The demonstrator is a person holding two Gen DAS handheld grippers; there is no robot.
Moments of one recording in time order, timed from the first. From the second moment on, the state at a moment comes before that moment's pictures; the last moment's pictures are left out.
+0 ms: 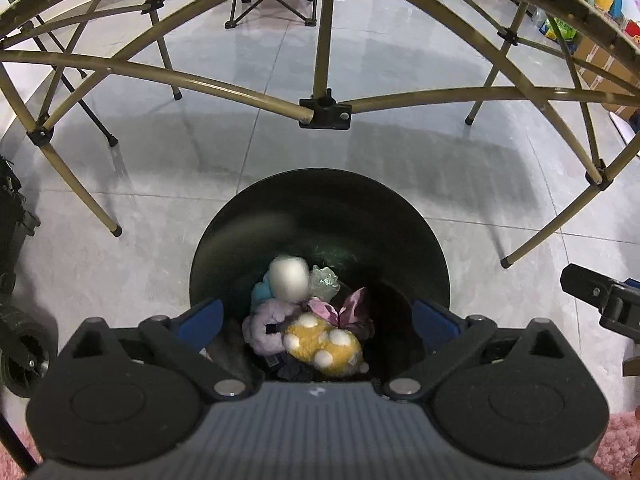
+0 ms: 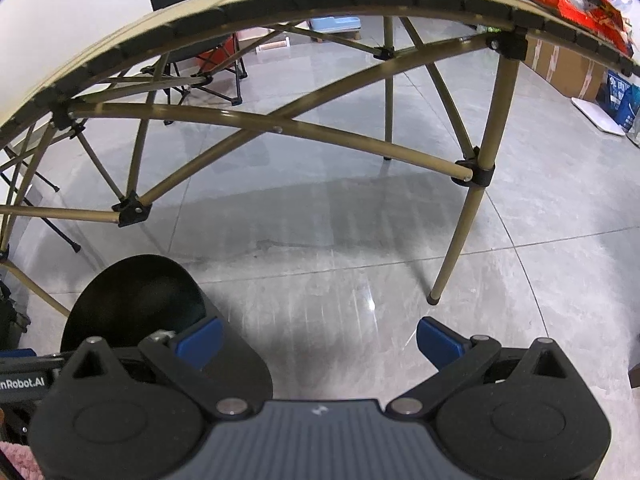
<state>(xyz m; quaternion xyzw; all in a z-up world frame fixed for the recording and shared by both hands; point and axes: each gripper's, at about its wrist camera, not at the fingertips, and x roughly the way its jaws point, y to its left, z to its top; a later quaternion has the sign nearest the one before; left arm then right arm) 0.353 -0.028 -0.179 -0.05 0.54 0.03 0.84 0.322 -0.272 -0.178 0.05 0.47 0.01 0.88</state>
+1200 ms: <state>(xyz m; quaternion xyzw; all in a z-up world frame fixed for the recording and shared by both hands) 0.131 0.028 -0.031 -0.03 0.38 0.01 0.93 0.132 -0.226 -0.043 0.00 0.39 0.14 0.91</state>
